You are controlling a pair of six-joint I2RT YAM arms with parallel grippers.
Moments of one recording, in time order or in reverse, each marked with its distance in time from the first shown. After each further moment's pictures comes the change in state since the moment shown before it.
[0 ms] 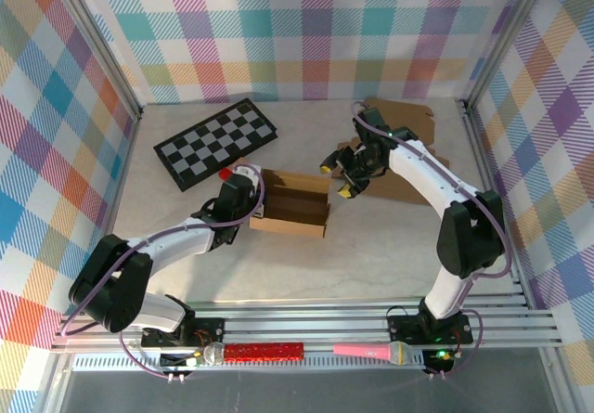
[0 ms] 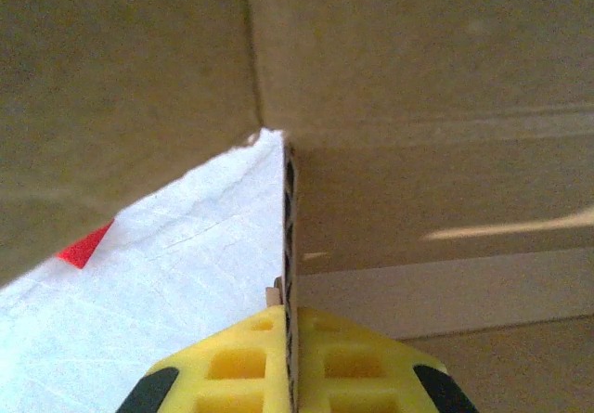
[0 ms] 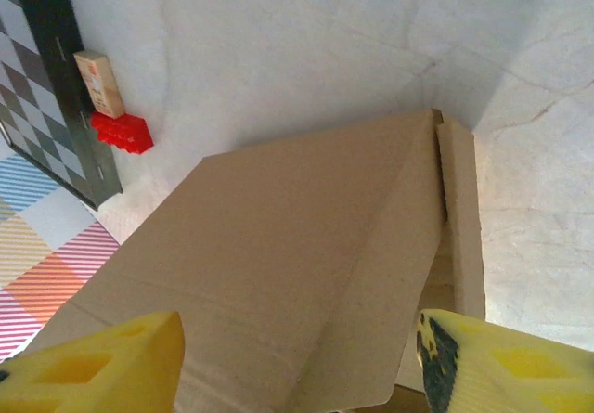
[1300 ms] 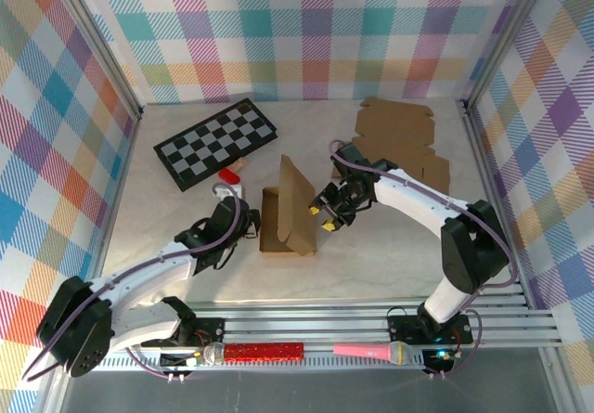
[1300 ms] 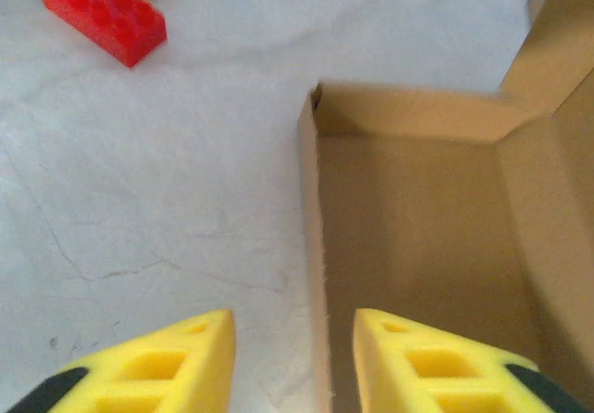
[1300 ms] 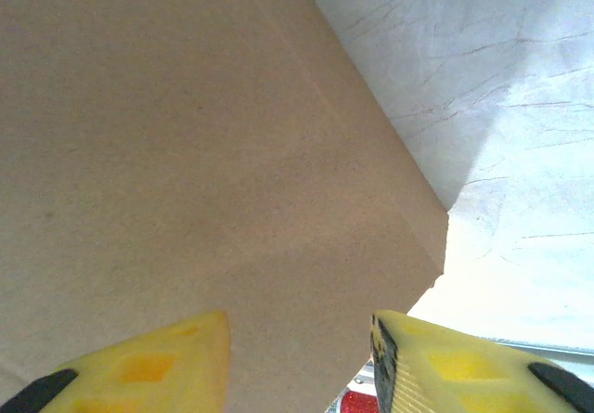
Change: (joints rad) left arm -0.113 -0.302 -0.071 -0.355 -0.117 -0.402; right arm 0.189 -0.103 -0.277 0.132 0.007 0.137
